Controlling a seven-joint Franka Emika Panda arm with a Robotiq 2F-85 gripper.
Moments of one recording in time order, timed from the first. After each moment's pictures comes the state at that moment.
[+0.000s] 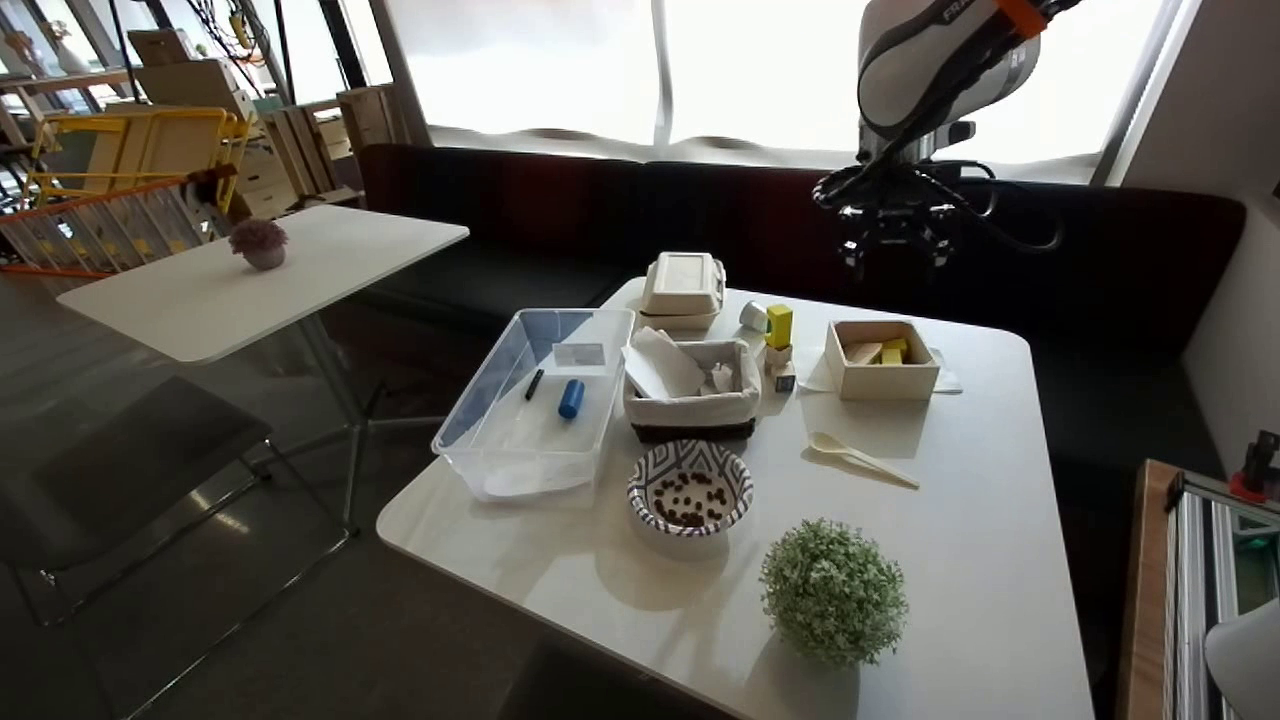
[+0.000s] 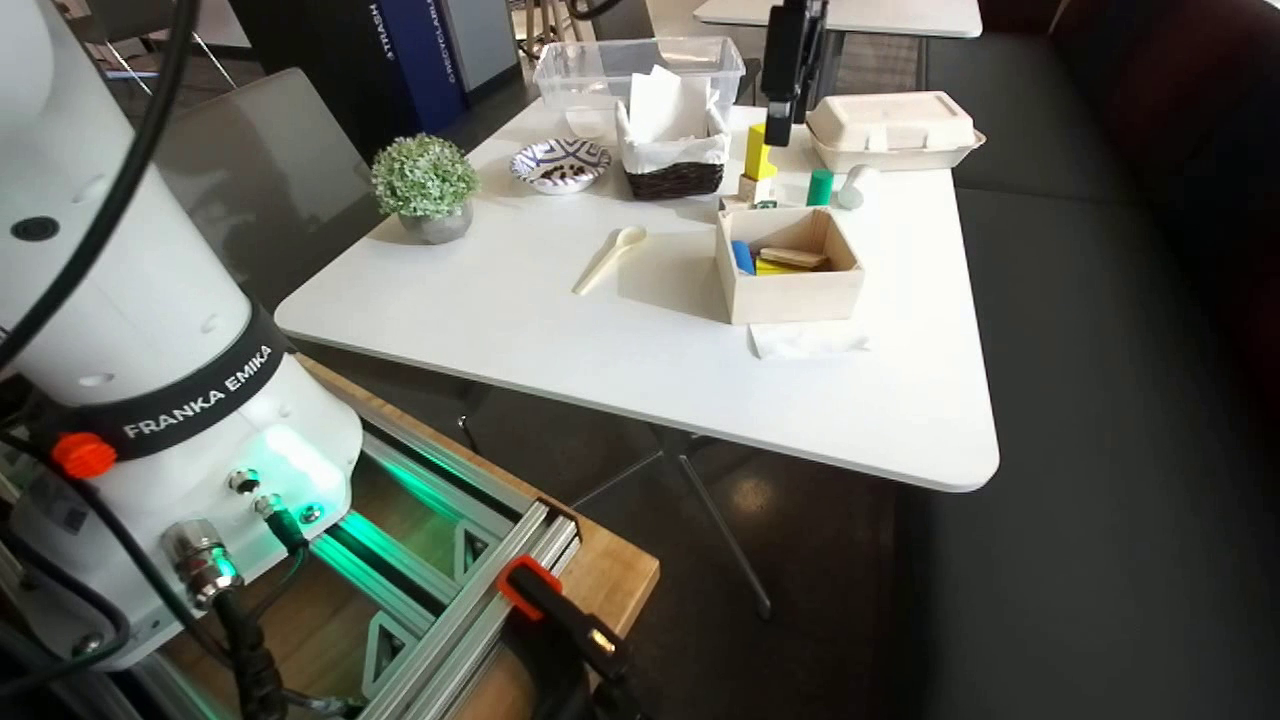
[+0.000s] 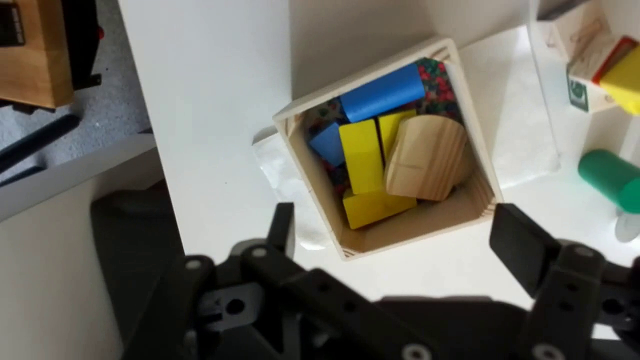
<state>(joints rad) -0.15 0.09 -0.31 -2.24 -0.15 2.24 1.02</state>
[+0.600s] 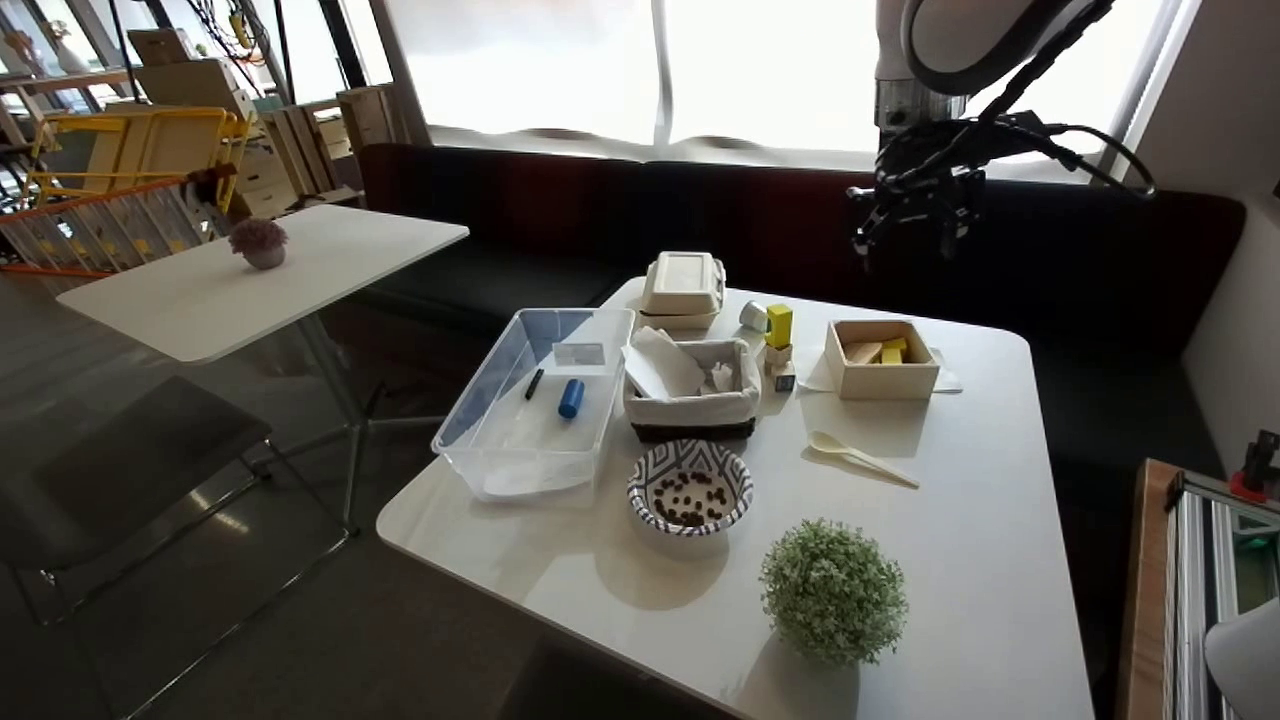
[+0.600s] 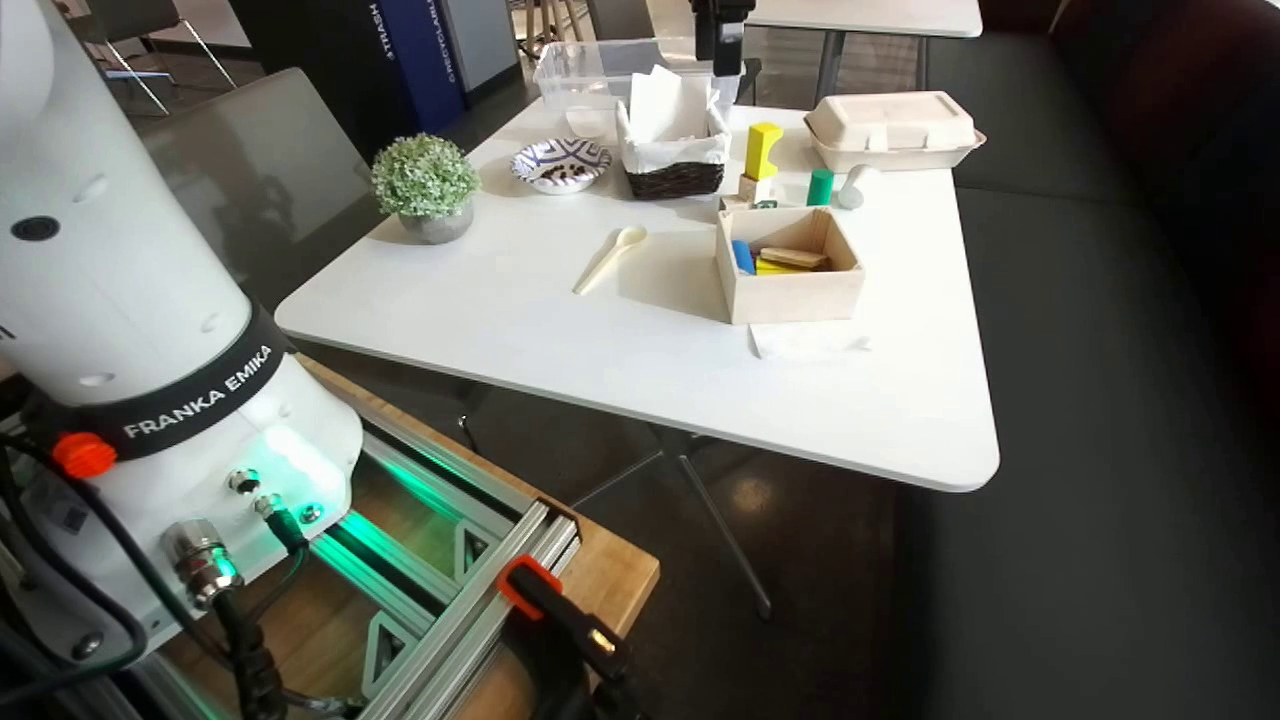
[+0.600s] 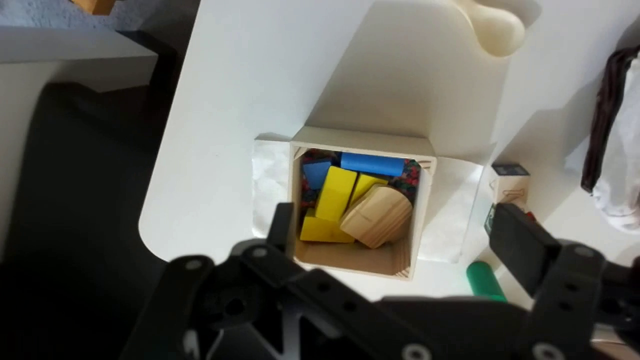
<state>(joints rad) -0.15 -0.17 -0.19 -2.40 -0.22 2.17 0.68</state>
